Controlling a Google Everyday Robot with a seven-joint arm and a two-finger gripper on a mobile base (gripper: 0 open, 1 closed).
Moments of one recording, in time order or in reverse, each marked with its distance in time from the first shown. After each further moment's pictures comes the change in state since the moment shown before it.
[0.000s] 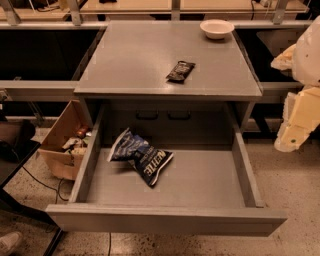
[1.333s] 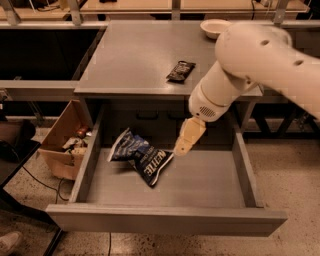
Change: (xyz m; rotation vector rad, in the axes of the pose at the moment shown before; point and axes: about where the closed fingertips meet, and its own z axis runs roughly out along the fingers) arm -0.121 -0.023 0.194 -0.106 -0.190 0.095
